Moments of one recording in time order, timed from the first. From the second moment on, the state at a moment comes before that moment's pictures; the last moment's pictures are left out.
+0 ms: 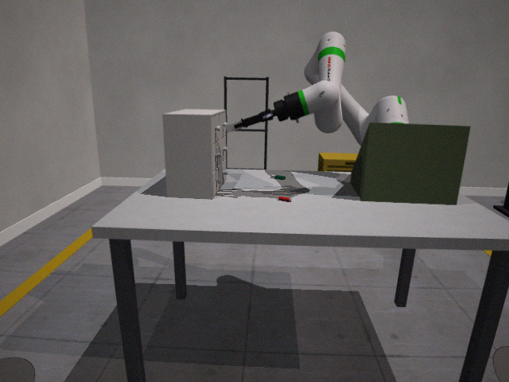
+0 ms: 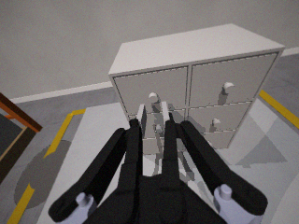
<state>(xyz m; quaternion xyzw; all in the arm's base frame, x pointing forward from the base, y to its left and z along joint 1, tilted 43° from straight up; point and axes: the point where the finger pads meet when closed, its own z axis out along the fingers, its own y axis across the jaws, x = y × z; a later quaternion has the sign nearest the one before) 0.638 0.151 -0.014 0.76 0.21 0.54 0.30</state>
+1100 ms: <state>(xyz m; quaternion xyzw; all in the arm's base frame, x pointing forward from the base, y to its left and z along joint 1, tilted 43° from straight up) 0.643 0.150 -0.015 0.76 0.21 0.54 0.30</state>
